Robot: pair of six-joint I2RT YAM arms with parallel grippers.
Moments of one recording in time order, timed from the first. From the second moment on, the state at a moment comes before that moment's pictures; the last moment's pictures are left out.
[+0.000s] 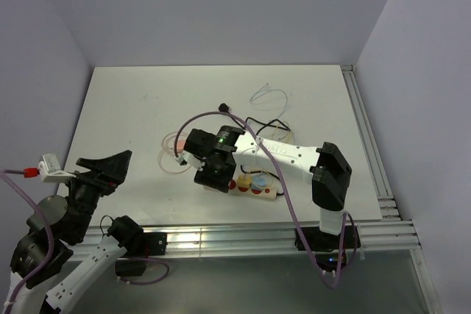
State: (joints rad) left arm -0.66 0.13 0.89 -0.80 -0.52 -0.93; right arm 1.12 1.84 1.62 -1.13 0.01 -0.13
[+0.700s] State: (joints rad) left arm -0.66 0.17 0.82 -0.74 -0.40 -0.92; right arm 0.96 1.85 1.59 -1.14 -0.23 -0.19
